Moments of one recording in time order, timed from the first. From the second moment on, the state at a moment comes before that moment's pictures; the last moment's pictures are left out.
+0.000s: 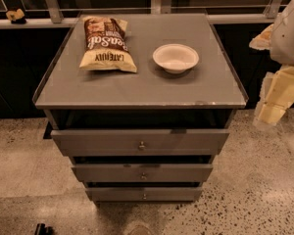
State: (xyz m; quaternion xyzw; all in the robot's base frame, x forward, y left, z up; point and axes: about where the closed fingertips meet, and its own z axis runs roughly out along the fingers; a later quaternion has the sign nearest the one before) arm 0.438 -0.217 0.976 -0.60 0.78 -0.03 0.16
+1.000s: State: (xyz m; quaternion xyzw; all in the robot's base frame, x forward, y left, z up) arm 0.396 -0.209 0.938 -0.61 0.77 -0.05 0.18
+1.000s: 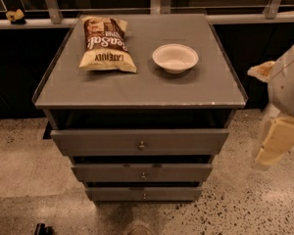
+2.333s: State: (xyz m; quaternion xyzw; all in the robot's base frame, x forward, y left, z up) arm 0.378 -0.230 0.795 -0.60 0.79 -0.03 0.14
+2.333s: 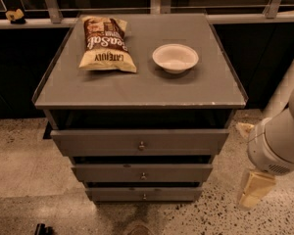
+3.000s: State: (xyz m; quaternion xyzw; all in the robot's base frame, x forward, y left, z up) arm 0.388 -0.240 0.767 -0.58 0.80 -0.01 0.14
